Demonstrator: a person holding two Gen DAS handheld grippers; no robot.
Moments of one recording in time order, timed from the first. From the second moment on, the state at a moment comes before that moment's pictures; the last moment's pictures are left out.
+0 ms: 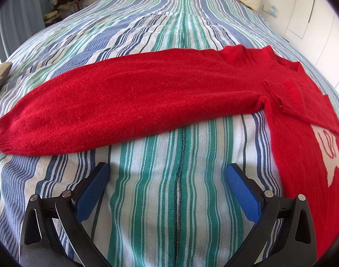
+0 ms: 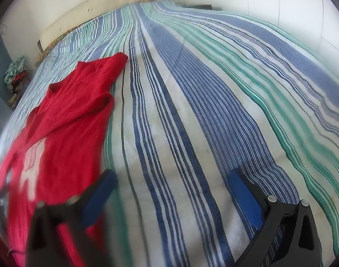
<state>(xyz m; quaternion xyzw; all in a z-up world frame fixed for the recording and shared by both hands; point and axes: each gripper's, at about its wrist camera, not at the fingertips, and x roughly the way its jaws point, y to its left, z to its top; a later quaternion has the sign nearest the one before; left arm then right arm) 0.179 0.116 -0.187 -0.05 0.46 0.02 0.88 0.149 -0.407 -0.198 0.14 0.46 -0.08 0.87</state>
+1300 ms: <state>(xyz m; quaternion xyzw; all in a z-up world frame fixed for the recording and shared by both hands) 0.179 0.116 -0.187 -0.05 0.46 0.02 0.88 0.151 -0.407 -0.198 0.14 0.46 -0.08 0.87</state>
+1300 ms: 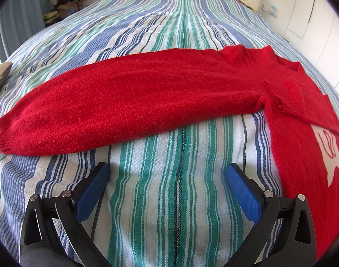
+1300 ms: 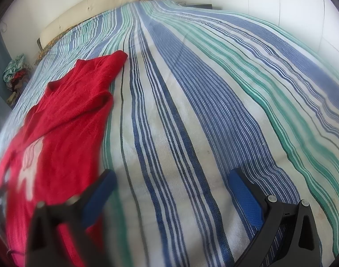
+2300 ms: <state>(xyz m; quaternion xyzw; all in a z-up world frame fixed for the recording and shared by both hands) 0.179 0.116 -0.187 -0.05 0.46 0.02 0.88 0.152 -0.404 -0.200 0.14 0.46 -0.08 0.87</state>
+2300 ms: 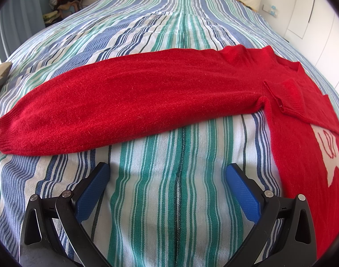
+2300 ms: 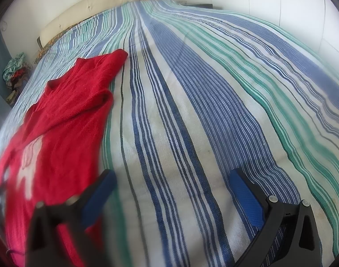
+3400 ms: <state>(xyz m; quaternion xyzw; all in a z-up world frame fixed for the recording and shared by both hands) 0.181 0.115 -0.187 -0.05 0.46 0.02 0.88 0.156 -0.397 -0.205 0.11 0.46 -0.09 0.87</state>
